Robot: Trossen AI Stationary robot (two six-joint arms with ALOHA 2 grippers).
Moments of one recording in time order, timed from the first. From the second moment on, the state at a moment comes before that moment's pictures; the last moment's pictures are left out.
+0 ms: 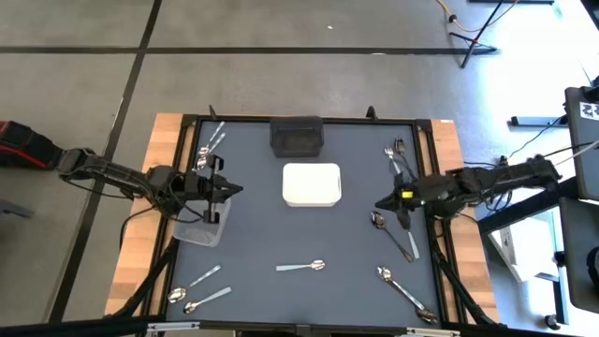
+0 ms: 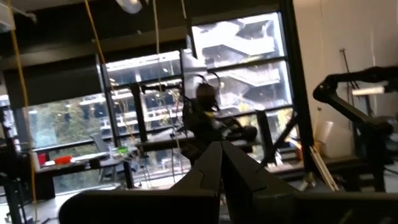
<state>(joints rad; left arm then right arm) -0.17 0.63 0.18 0.78 -0.15 0.21 0.27 0.64 0.58 -0.59 0.13 0.69</state>
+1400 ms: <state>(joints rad) -0.17 0.64 0.19 0.80 -0.16 0.29 0.42 1.30 0.55 -0.75 -0.02 0.91</state>
